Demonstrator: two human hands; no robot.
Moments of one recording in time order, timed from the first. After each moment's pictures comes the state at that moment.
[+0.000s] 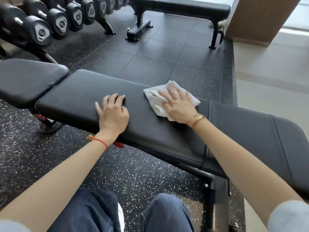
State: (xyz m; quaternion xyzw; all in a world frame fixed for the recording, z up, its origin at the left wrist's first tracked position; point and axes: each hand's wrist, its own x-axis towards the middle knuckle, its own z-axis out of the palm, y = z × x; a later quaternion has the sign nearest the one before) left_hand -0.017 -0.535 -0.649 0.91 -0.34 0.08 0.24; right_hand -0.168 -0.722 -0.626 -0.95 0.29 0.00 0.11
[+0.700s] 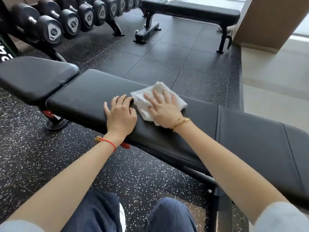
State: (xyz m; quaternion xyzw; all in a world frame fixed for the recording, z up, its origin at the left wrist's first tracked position) left_hand -0.019 -0.532 -0.648 0.90 -0.34 0.08 0.24; right_hand -0.118 -0.670 -0.626 -0.97 0.23 0.00 0.08
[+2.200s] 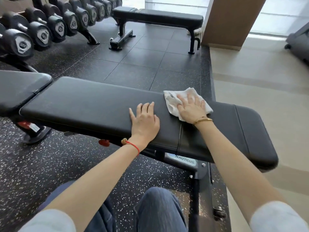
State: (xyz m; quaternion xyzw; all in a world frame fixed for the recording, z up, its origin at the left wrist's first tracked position) left_hand -0.163 -0.594 -0.642 0.85 -0.47 0.02 0.22; right_hand -0.281 -0.741 -0.615 -0.88 0.47 0.00 0.12
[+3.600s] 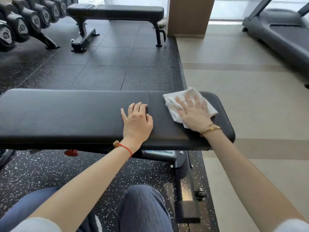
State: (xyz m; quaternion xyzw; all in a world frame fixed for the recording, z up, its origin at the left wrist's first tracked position) left_hand -0.243 -0.630 -0.642 0.81 -0.54 0.02 0.25; right_hand -0.424 -0.748 -0.621 -0.86 0.50 -0.01 0.09
